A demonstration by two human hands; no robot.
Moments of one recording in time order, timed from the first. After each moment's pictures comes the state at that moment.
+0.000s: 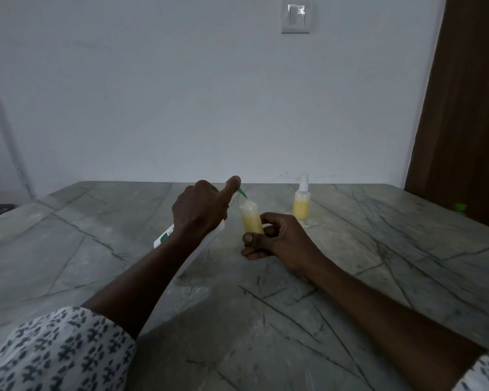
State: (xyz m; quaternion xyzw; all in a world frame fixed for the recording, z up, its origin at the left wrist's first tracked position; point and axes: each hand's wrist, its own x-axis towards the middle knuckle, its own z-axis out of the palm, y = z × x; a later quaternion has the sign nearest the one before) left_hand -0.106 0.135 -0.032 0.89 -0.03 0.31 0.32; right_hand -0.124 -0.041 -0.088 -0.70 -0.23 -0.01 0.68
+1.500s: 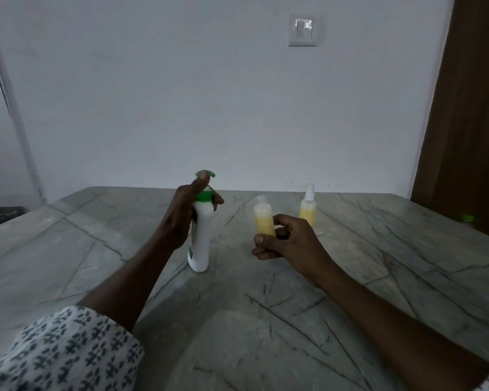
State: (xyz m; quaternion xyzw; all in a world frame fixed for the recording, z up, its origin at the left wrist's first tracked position) left_hand -0.104 0.180 -0.030 0.71 -0.18 0.19 0.66; right_hand -0.121 -0.044 -0.081 -0.69 -0.23 -0.05 0.69
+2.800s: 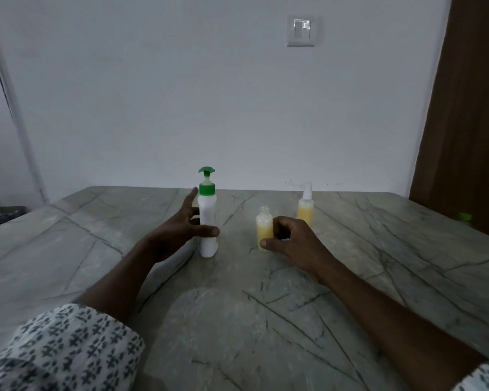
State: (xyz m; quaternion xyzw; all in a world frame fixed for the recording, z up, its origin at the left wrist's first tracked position) left_hand -0.090 0.212 -0.062 0.77 -0.14 0.00 0.62; right_hand -0.110 -0.059 -0.085 -0.81 -0.22 -0.10 0.54
